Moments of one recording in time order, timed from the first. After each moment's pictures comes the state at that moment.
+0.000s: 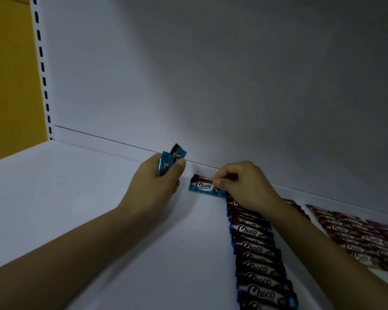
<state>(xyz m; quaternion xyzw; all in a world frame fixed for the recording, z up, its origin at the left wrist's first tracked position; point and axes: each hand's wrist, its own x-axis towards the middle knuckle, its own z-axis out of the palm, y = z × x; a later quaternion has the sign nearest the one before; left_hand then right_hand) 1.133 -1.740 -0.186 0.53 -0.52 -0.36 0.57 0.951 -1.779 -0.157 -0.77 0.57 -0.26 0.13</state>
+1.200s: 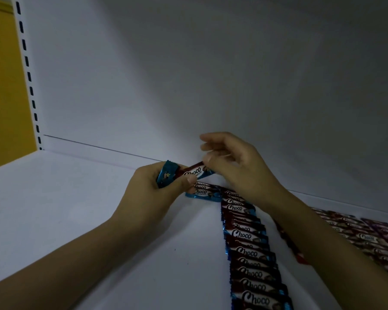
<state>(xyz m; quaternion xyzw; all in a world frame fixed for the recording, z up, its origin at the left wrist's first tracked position) 1.125 -1.730 -0.181 0.42 -0.58 -0.36 0.60 0.961 -1.761 -0.123 -0.79 0.41 -0.40 0.22</state>
